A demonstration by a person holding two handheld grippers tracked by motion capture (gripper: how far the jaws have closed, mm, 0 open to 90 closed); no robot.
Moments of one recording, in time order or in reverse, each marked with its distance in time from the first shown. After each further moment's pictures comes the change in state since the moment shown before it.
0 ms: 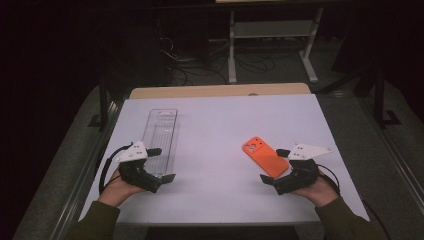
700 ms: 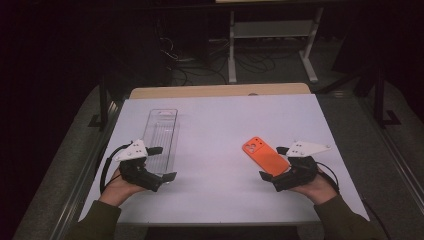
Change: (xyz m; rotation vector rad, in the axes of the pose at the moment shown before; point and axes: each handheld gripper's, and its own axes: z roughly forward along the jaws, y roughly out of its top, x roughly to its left) left arm -0.003 0.006 0.000 -0.035 -0.011 -0.013; right arm -0.003 0.004 0.003 0.011 -0.032 0.009
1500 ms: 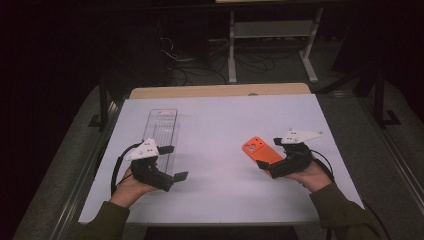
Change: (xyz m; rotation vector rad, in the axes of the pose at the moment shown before) left arm -0.017 0.016 0.021 -0.031 -0.029 -0.002; right arm -0.020 0.017 0.018 0.032 -0.009 0.028
